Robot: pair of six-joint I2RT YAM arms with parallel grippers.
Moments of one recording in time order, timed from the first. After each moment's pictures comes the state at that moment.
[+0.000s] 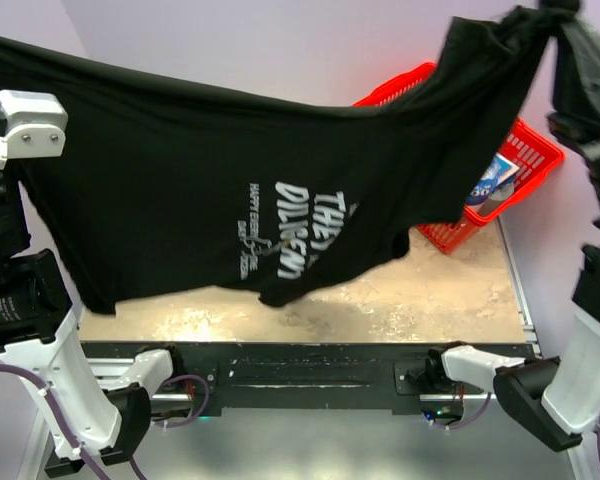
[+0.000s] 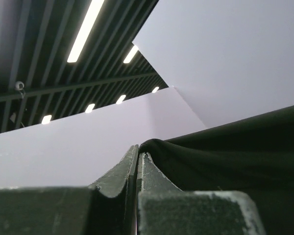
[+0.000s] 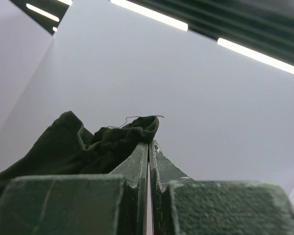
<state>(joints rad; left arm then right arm) 0.21 1.04 2.01 -0.17 0.13 0.79 0.26 1.20 2.28 -0.25 -0.34 -0.37</state>
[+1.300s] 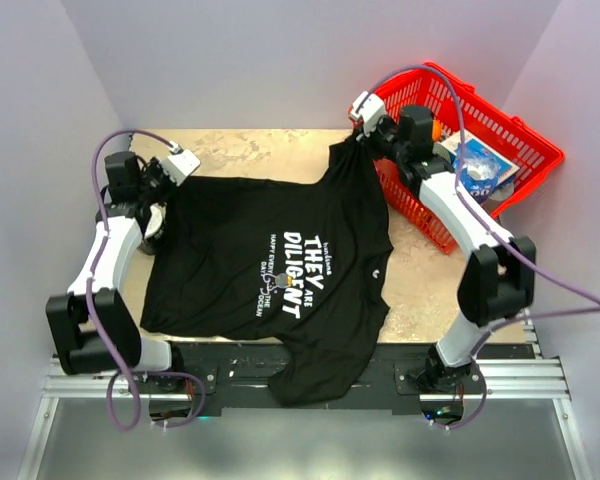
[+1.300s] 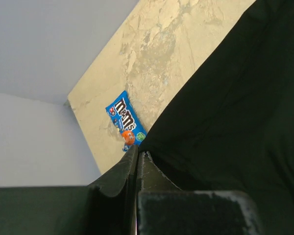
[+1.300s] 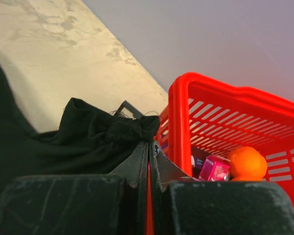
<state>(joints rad) 0.15 1.36 1.03 -0.14 0.38 0.86 0.26 1.67 1.46 -0.05 -0.29 -0.54</state>
